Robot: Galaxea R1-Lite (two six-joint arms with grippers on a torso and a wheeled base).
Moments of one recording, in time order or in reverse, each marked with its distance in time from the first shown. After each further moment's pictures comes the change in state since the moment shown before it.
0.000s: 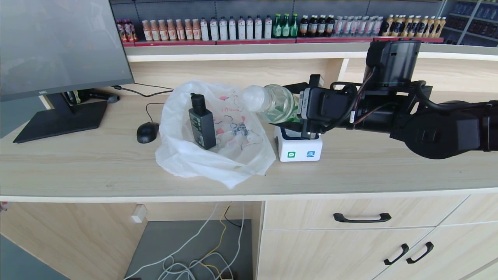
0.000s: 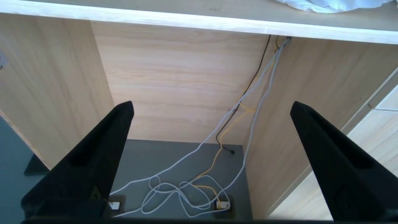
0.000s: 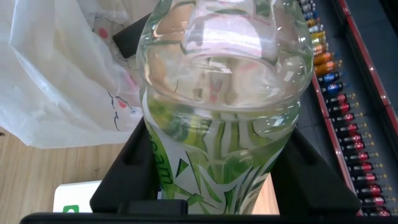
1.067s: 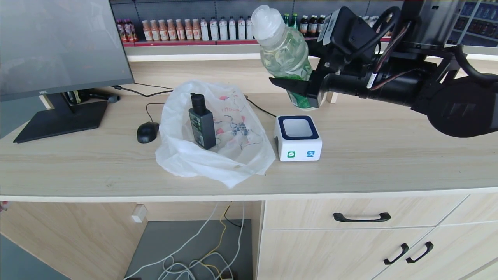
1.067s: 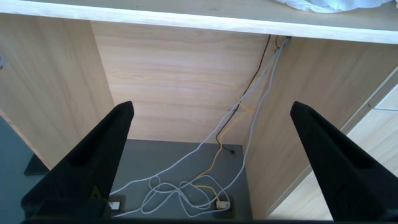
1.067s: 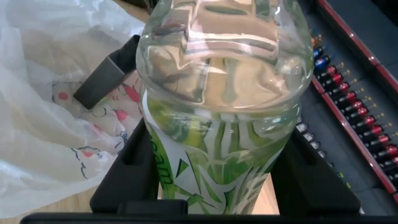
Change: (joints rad) left arm 0.000 0.000 0.000 0.000 0.000 0.000; right arm 0.011 -0.043 -0.122 -0.030 -0.045 0.340
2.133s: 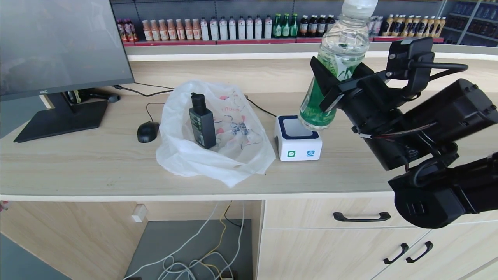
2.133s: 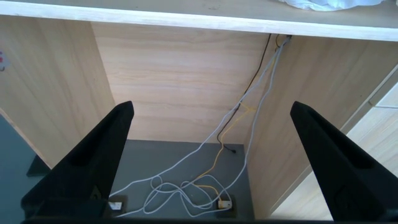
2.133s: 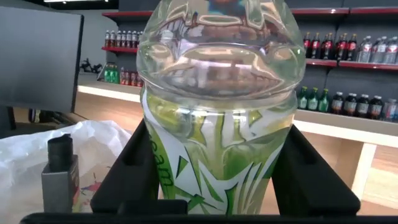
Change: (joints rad) left arm -0.001 0.000 0.000 0.000 0.000 0.009; right arm 0.027 0.037 0.590 -1.156 -0.525 0.720
